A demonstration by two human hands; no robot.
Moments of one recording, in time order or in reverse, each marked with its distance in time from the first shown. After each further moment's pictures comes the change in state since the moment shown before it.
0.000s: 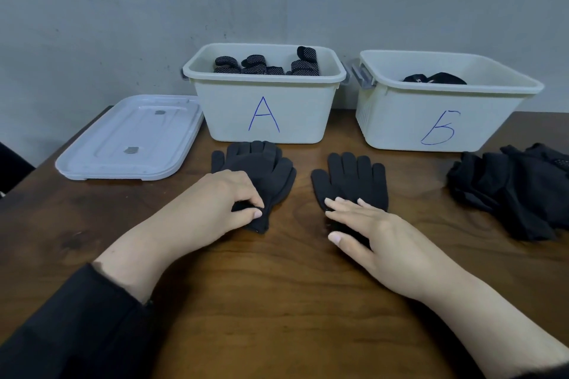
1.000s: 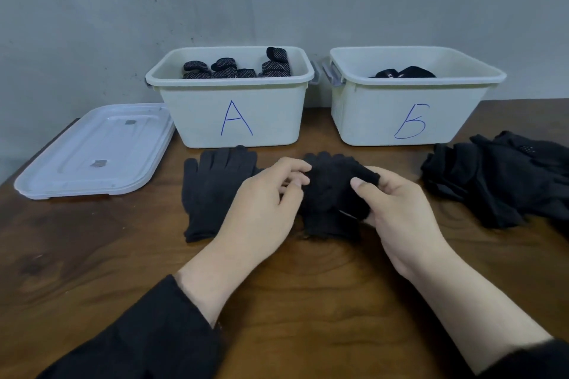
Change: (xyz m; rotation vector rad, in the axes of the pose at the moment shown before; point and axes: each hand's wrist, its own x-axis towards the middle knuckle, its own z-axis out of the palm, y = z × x) left_hand 0.039 0.095 0.046 -0.404 0.338 -0.064; right_hand 0.004 0.007 -0.016 1.140 0.522 0.360
